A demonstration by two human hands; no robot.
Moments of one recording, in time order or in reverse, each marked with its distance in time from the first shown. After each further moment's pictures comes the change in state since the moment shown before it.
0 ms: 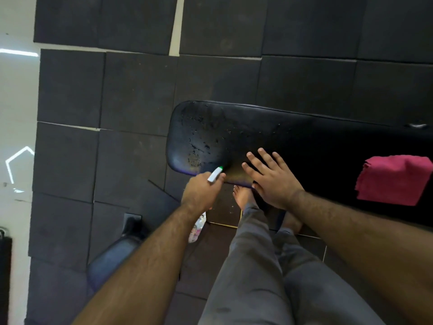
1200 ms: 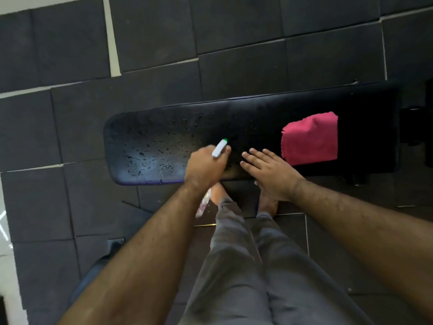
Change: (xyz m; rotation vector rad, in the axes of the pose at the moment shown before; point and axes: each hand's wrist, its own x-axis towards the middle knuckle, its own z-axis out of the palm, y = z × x) left_hand -0.015 0.191 0.079 0.064 0.001 0.264; right_hand -0.142 0.112 0.026 0.092 -0.012 0.048
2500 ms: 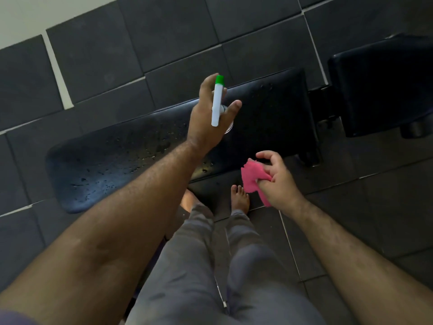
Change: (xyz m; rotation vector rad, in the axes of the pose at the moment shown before) left_hand 0.025 0.204 0.070 -0.402 0.075 0.570; right_hand -0.167 0.048 0.031 1.497 0.527 0.779
